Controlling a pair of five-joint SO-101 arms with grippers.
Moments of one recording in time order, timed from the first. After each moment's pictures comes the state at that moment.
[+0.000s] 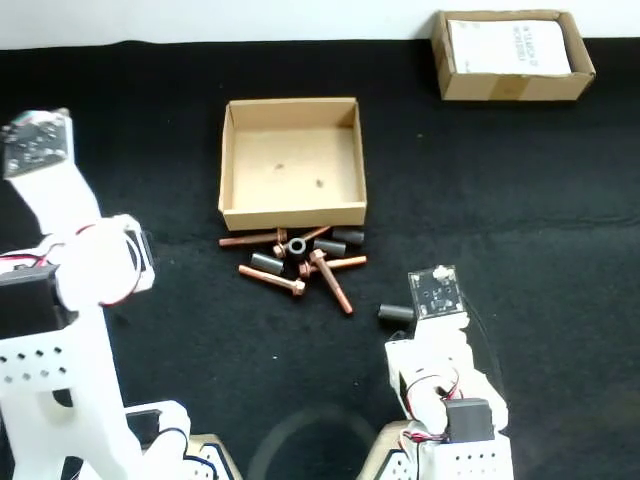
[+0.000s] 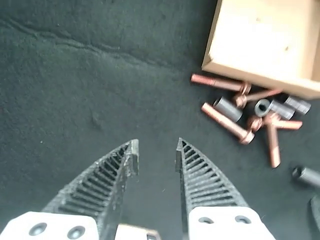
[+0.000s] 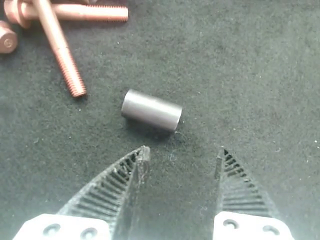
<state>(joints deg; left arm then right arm) -16.1 -44.7 15.1 94.4 12.8 -11.4 -104.3 95.6 68.8 7.3</state>
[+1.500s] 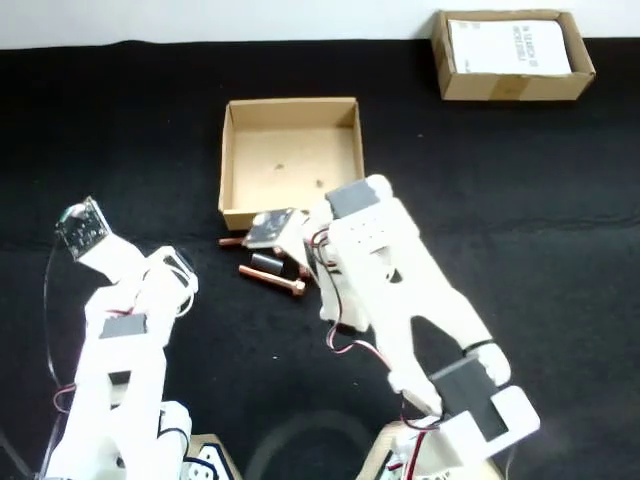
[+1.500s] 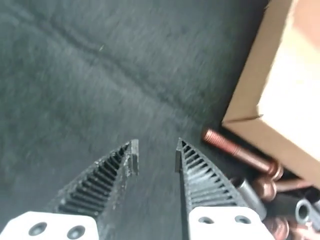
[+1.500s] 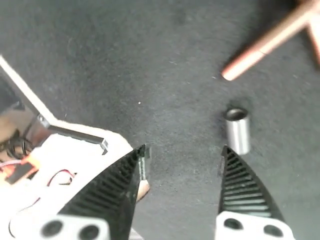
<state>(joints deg) -14.2 -44.4 80.8 14.7 33.4 -34.5 1.0 10.2 100.3 43.6</state>
